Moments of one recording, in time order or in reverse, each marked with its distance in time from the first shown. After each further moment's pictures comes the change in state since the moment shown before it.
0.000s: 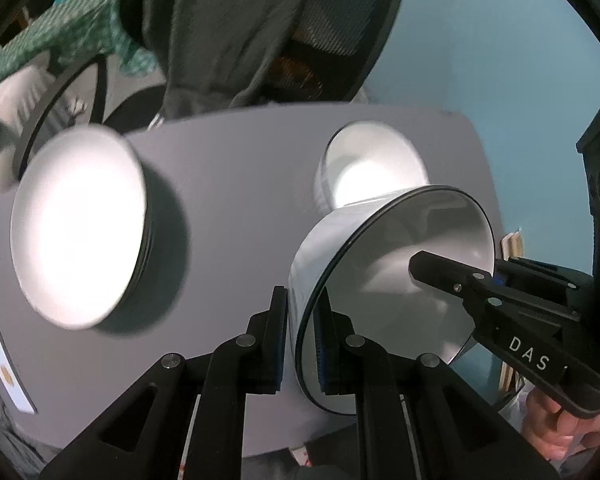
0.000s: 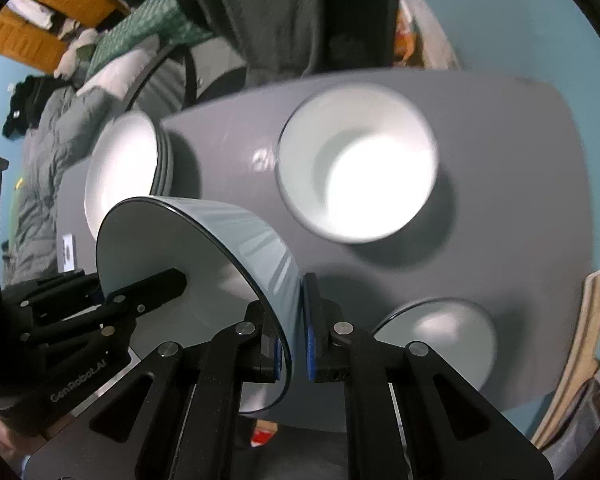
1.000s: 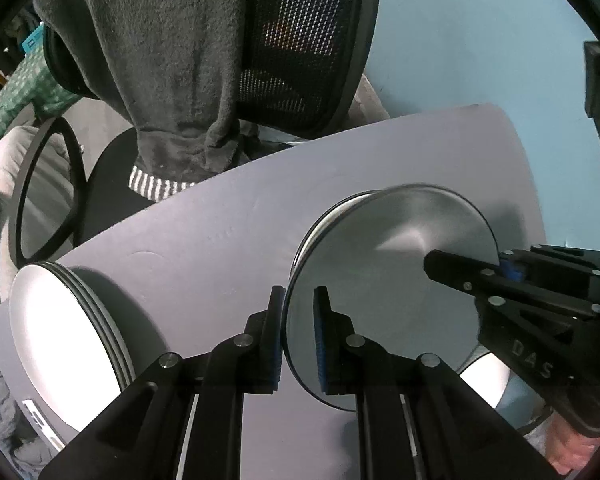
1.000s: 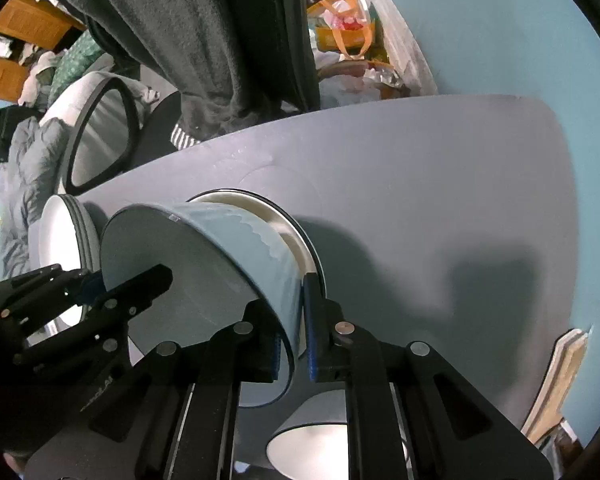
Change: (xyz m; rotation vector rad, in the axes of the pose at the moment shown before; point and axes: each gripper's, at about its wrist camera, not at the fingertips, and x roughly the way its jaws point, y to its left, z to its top) left arm 0.063 -0.023 0.070 0.139 0.079 0.146; right arm 0.031 -0.069 0.069 0.095 0.076 -0.034
